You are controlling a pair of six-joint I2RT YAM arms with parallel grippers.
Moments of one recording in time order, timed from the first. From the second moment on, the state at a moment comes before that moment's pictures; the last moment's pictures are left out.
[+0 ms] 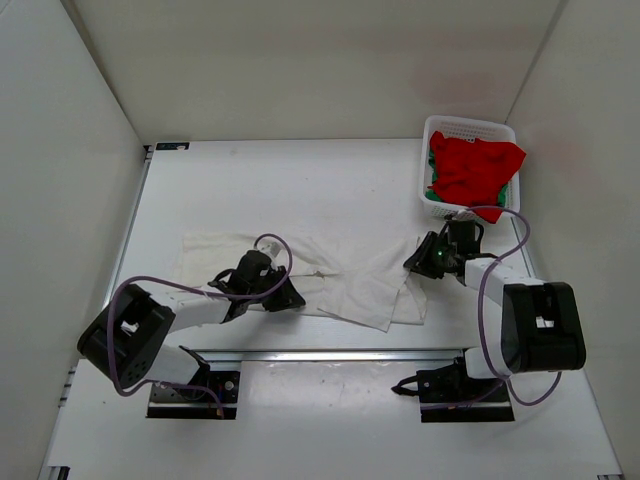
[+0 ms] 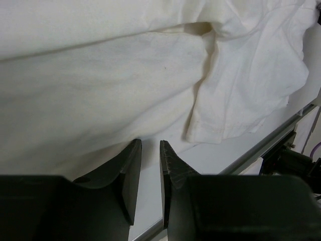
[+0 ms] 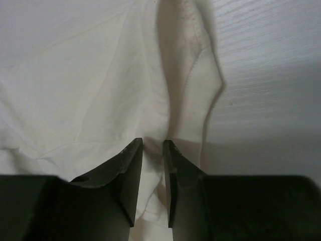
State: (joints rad) left arm -0.62 1.38 0.42 0.19 0.26 -0.85; right arm 0.04 1.40 0.58 -0.06 -0.33 0.56
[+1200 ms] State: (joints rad) left arm -0.15 1.12 0.41 -0.06 0.25 -0.74; right arm 0.27 1.21 0.71 -0.14 -0.23 0.51
